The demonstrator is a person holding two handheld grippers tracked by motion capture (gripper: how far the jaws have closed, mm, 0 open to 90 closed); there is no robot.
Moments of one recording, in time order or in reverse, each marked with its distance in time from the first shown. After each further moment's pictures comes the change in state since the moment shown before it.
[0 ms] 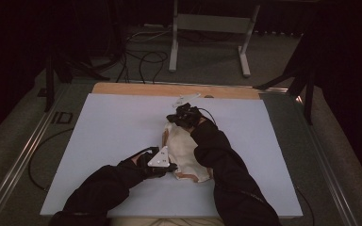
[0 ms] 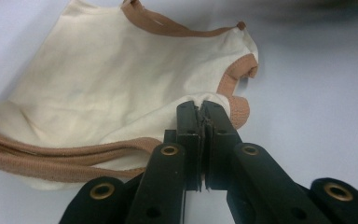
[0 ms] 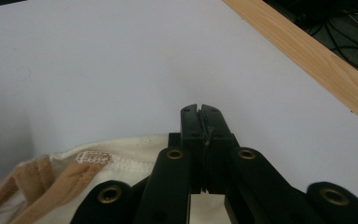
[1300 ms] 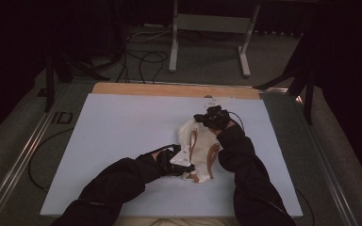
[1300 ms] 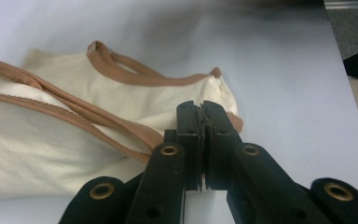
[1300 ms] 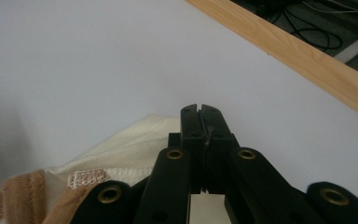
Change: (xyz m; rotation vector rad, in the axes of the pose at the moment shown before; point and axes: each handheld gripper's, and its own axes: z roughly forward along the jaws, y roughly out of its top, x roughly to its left) left arm -0.003 0.051 0.026 0.017 -0.082 0.084; right arm -0.040 -0.058 -0.061 -0.037 -0.100 0.126
